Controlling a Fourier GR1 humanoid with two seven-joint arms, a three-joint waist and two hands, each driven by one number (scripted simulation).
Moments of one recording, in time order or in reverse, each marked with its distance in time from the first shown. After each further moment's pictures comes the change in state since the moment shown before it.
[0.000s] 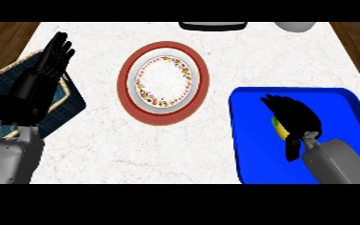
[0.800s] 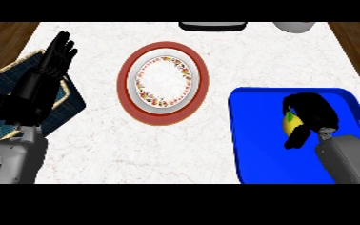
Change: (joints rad) left arm -0.006 -0.039 0.016 -0.014 -0.035 -0.018 0.011; right arm -0.011 0.015 -0.165 0.194 0.096 -0.300 -0.163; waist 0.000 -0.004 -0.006
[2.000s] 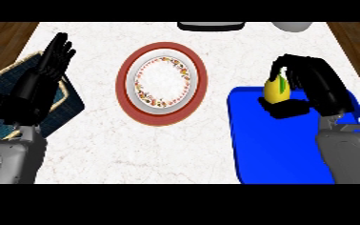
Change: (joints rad) left arm 0.002 -0.013 0.028 0.015 -0.021 -0.023 -0.009; right arm -0.056 0.146 -0.176 -0.477 -0.306 -0.009 -0.008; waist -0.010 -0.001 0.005
